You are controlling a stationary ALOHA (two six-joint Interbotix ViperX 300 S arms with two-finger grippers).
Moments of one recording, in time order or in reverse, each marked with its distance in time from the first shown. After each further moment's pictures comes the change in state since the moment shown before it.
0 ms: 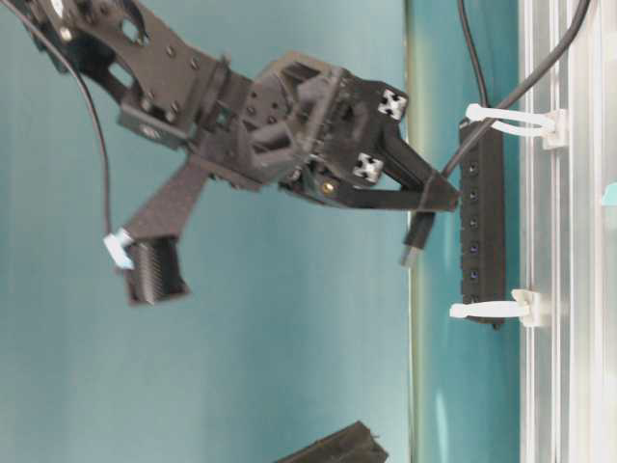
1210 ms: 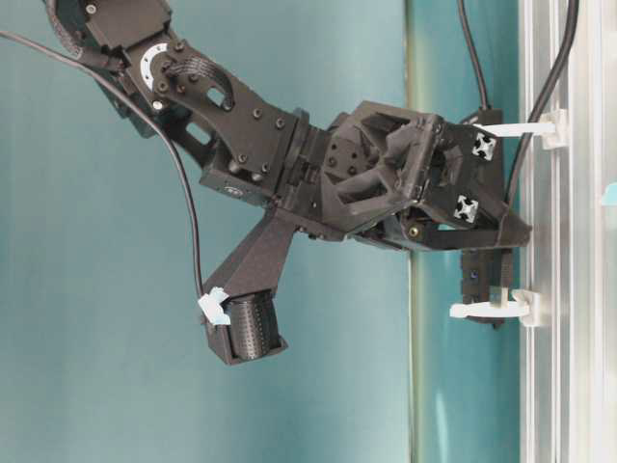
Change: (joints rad) left arm 0.026 -0.190 0.089 0.000 0.097 -0.002; right arm -0.003 0.135 -0.058 0.003 -0.054 -0.049
